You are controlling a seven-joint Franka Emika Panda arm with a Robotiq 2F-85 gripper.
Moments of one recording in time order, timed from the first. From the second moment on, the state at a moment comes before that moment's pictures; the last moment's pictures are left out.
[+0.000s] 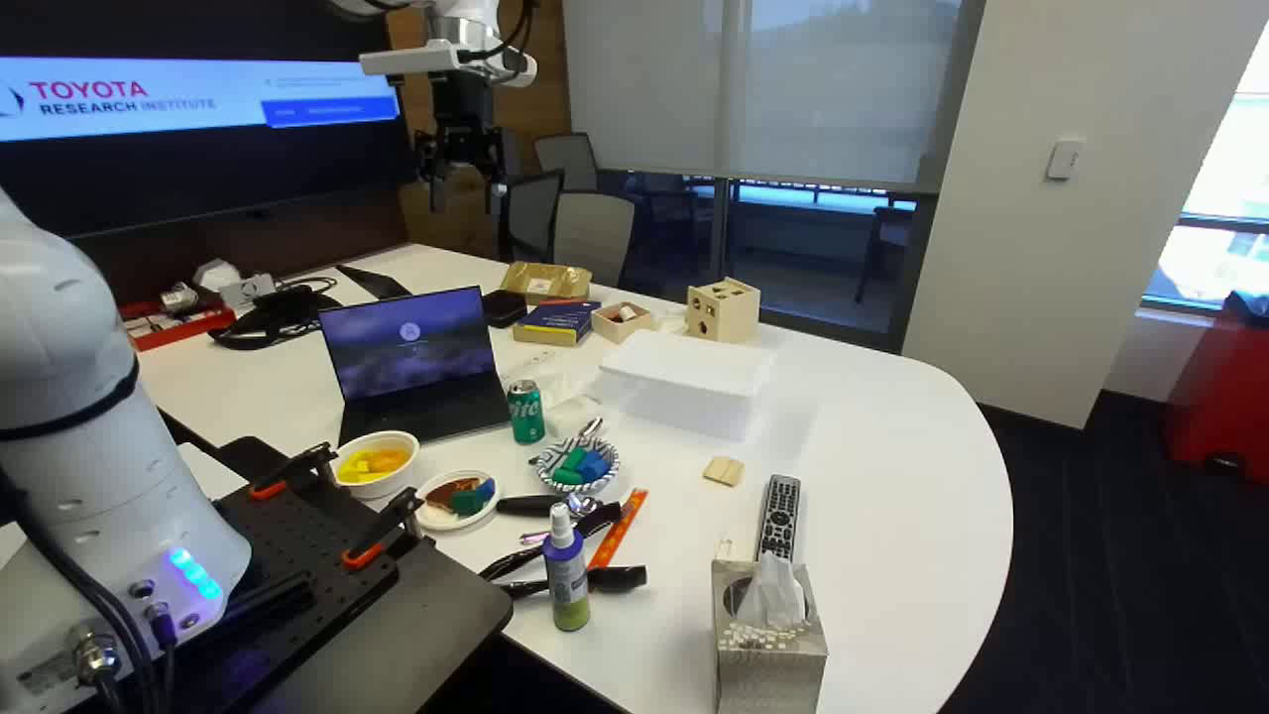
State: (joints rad) arm -0.03 -0.23 -0.09 -2.19 -0.11 1.72 -0.21
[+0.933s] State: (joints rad) arm -0.01 0.08 0.00 -2.36 -0.02 2.49 0.15
